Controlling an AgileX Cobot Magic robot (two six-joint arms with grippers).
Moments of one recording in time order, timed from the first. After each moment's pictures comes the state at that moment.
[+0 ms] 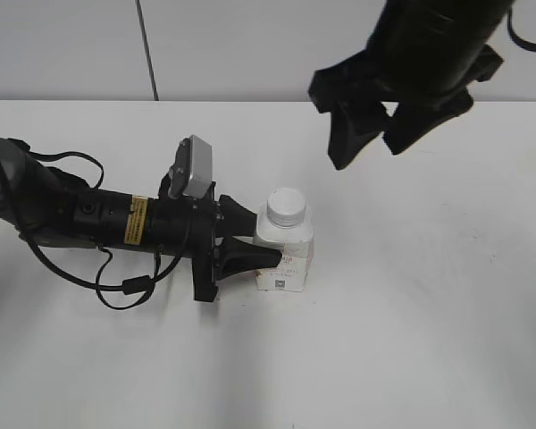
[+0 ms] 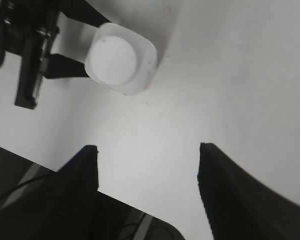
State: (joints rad) left arm -0.31 2.25 -1.05 1.43 -1.10 -0.52; right arm 0.61 1.68 -1.51 0.10 1.22 0.09
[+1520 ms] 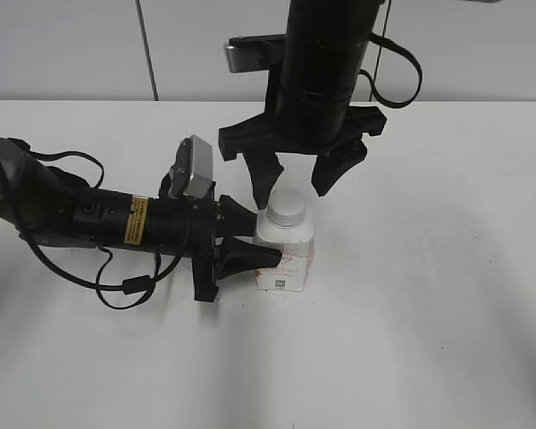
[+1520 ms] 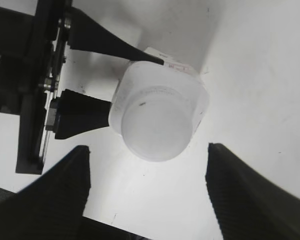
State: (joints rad) left arm -0.31 2.25 -1.05 1.43 -1.09 -0.52; right arm 0.68 2.00 -1.71 0.11 1.22 0.24
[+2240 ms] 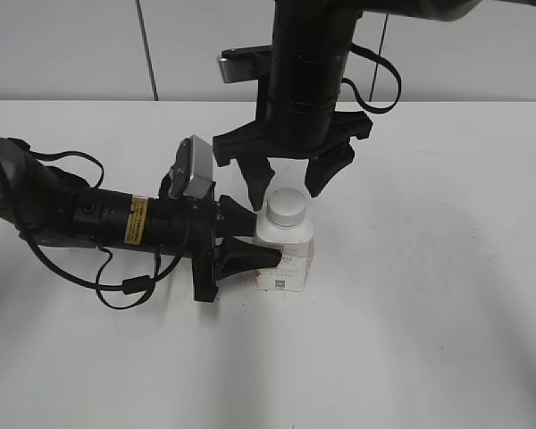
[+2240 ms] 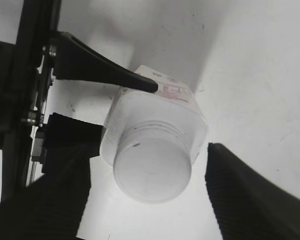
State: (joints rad) left arm -0.31 2.25 -1.05 1.43 -1.09 -0.52; right arm 0.68 2.08 -1.77 0.07 1.22 0.24
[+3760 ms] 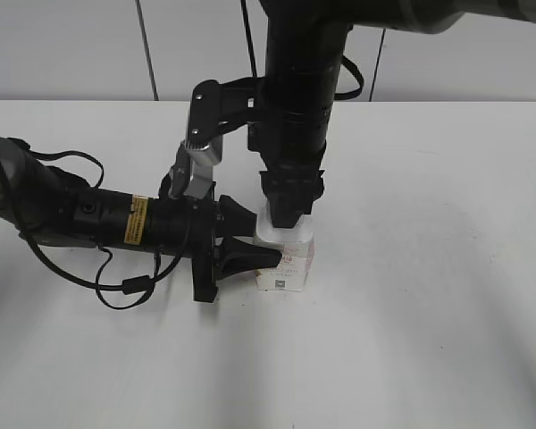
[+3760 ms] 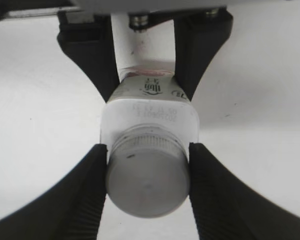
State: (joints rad) left arm -0.31 2.25 -1.05 1.44 -1.09 -0.52; right arm 0.68 2.11 -1.77 0.07 1.23 -1.02
